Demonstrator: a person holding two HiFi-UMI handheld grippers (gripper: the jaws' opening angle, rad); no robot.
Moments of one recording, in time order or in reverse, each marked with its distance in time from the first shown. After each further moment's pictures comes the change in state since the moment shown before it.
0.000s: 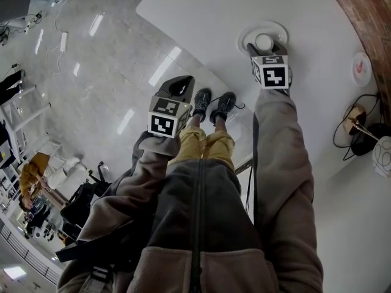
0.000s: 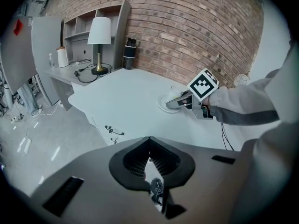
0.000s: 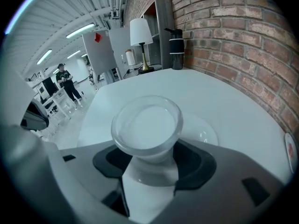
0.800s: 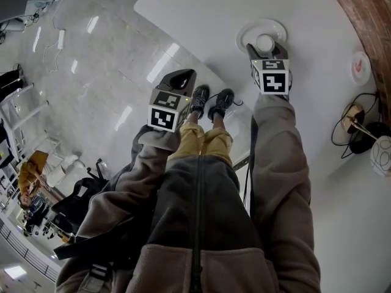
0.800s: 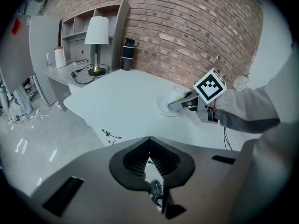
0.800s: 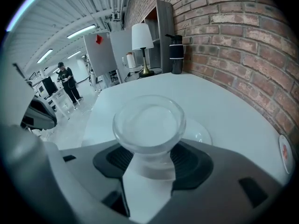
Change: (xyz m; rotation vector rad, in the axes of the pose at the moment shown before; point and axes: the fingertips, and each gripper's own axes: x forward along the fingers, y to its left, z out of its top) left arm 0.009 -0.004 0.014 0.006 -0.011 -0.025; right arm -0.020 0.005 0.004 -0.005 -0.025 -0.009
